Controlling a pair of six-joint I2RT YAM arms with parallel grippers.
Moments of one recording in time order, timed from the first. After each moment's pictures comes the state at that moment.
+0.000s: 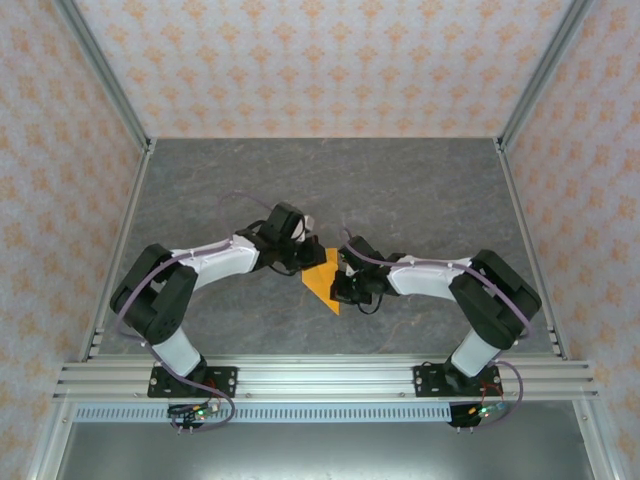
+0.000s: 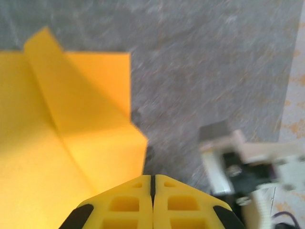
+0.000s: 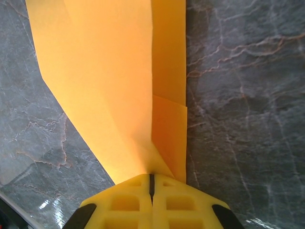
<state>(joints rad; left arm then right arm) -0.56 1.67 0.91 -0.16 0.46 -0.85 0.77 1.64 0.77 -0.24 -0.33 0.88</state>
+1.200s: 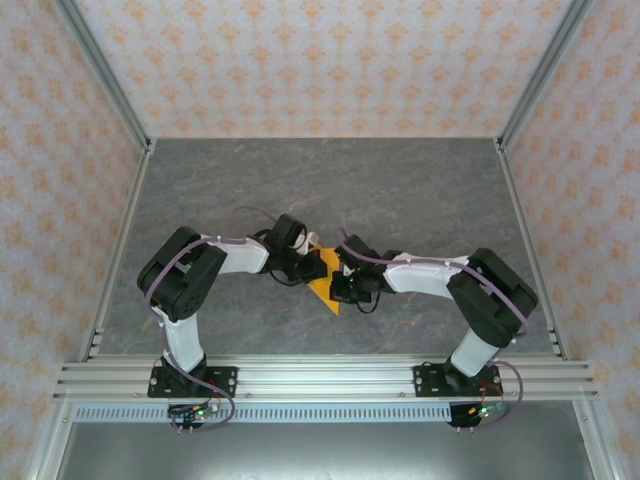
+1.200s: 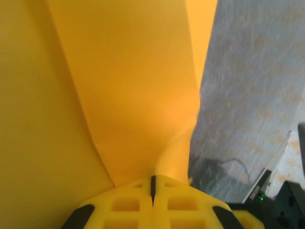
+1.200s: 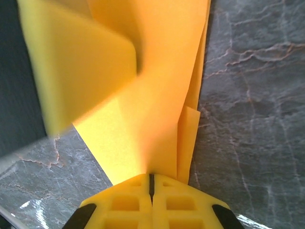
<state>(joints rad) -0.51 1.87 0.91 -0.05 0.60 -0.78 0.79 1.66 0.81 -0.31 -0.30 0.83</state>
